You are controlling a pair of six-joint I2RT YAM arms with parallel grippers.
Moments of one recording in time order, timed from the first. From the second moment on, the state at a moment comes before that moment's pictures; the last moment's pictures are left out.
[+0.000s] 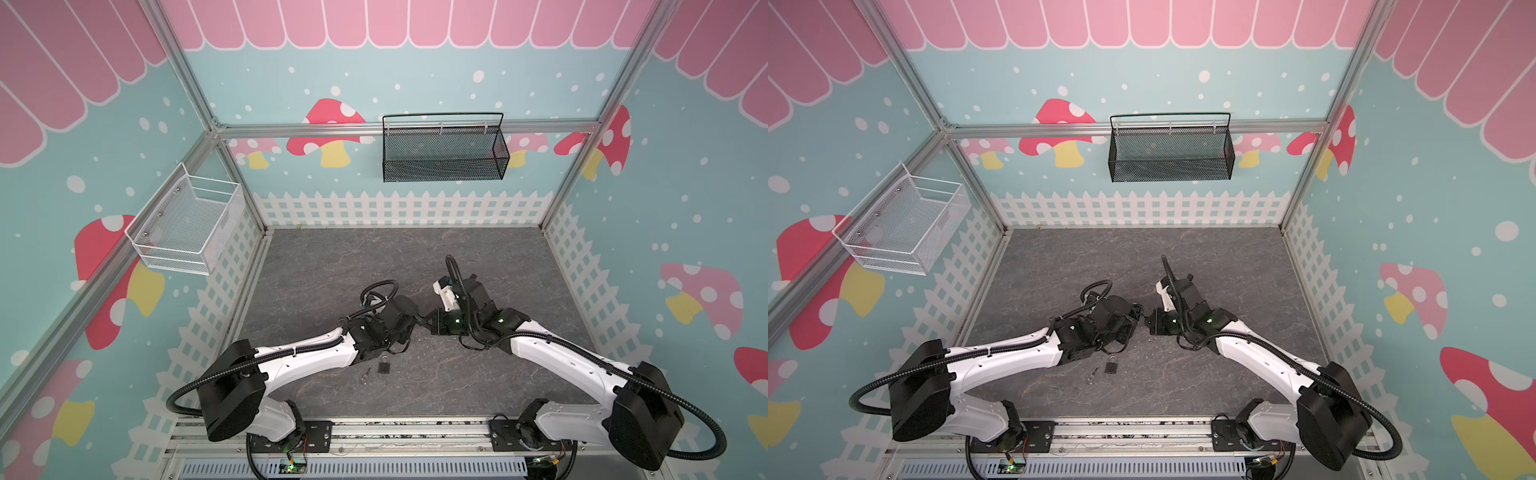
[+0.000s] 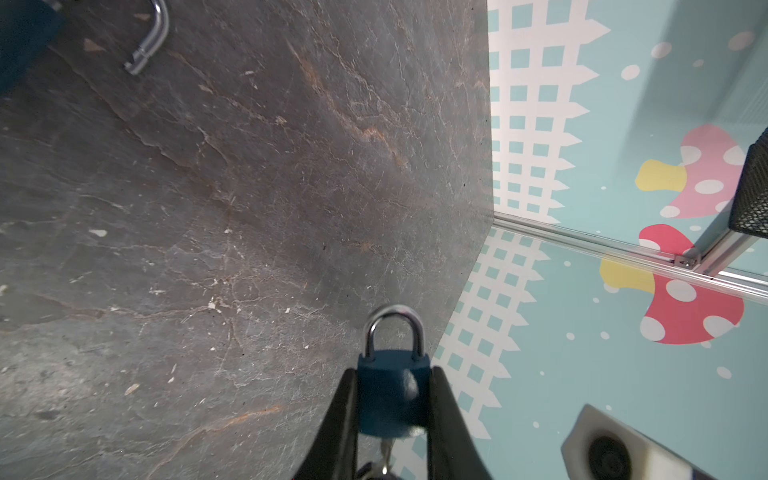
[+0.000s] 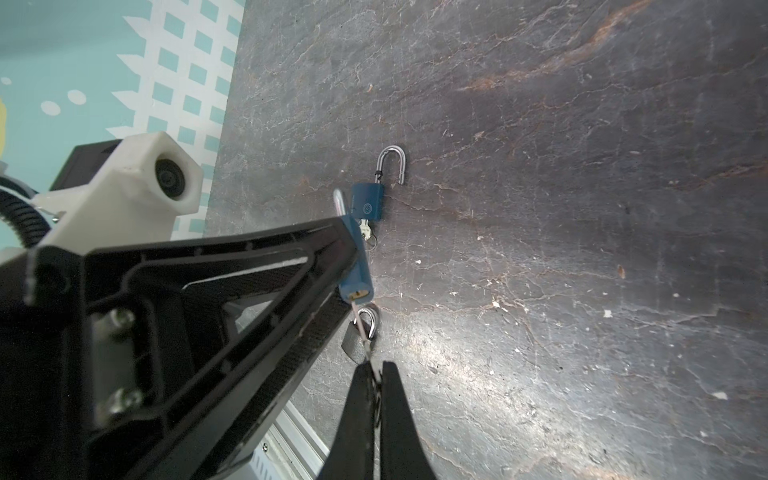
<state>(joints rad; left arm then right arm) -0.96 1.46 0.92 -0.11 -0.32 -1.83 0.68 1.26 0.84 -0.33 -0.31 0.66</state>
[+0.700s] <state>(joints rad) -0.96 1.46 0.91 -0.06 -0.33 -1.83 0.68 1.26 0.85 -0.33 -0.28 0.68</state>
